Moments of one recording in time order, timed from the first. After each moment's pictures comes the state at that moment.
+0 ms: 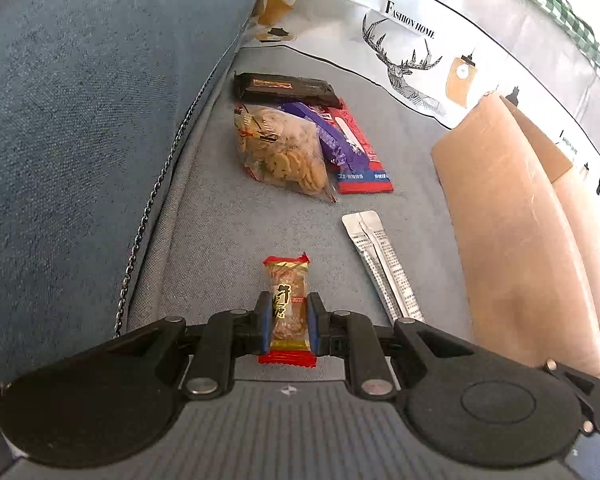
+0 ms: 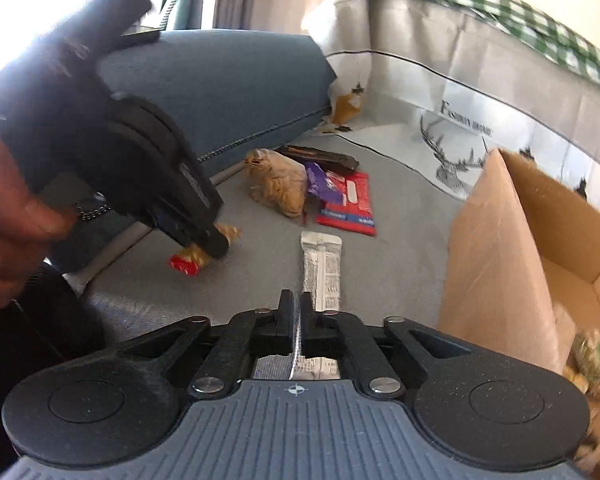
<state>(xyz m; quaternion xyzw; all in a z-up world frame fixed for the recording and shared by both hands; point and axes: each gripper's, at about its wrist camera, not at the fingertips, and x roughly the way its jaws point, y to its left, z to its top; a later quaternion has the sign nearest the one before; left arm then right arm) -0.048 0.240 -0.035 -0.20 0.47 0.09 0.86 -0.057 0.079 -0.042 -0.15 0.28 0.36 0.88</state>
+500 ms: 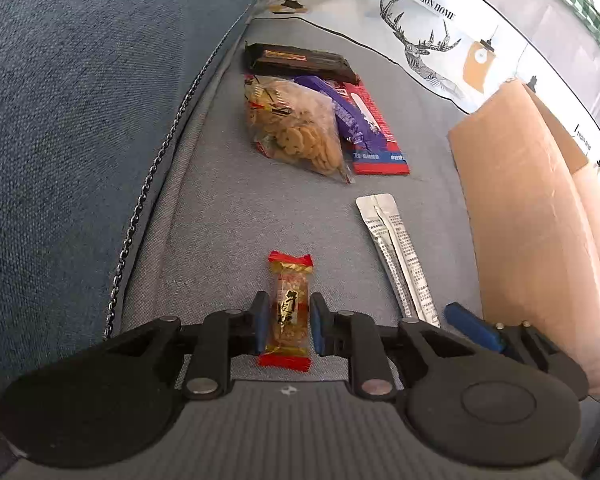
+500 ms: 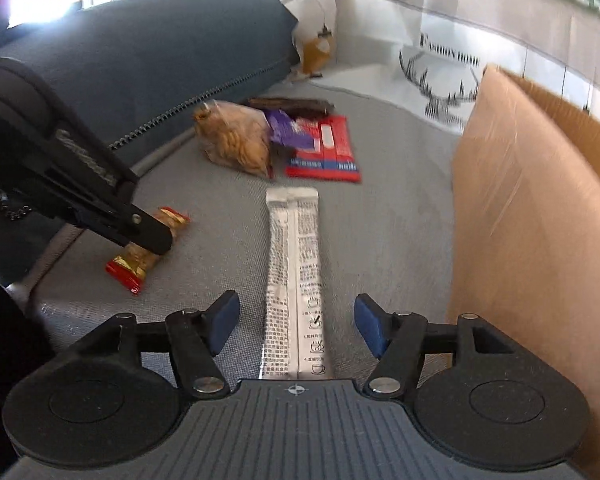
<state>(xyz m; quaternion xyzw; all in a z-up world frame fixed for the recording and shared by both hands) -0.032 0.248 -0.053 -0.22 0.50 0.10 0.83 -0.011 0.088 -0.084 -0.10 0.35 0.33 0.87</state>
